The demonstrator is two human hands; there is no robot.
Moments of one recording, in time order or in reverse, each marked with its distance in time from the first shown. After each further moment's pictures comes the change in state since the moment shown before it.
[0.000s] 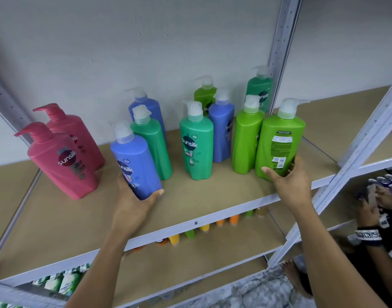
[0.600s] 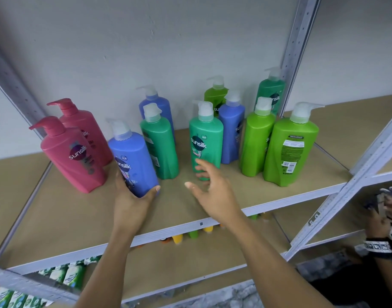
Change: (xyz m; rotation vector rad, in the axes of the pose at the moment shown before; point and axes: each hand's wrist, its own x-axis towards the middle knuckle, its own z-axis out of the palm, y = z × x) left_hand -0.002 -0.002 -0.008 -0.092 0.154 0.012; right_hand -0.082 -0.076 0.130 0.111 -0.477 -0.299
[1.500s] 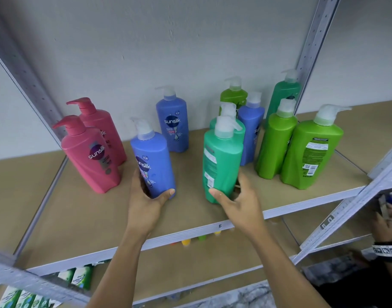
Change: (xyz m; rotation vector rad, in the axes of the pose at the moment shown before) left_hand 0.010 -0.012 -0.014 -0.168 -0.109 -0.010; right_hand -0.020 -0.001 0.000 0.104 0.159 0.077
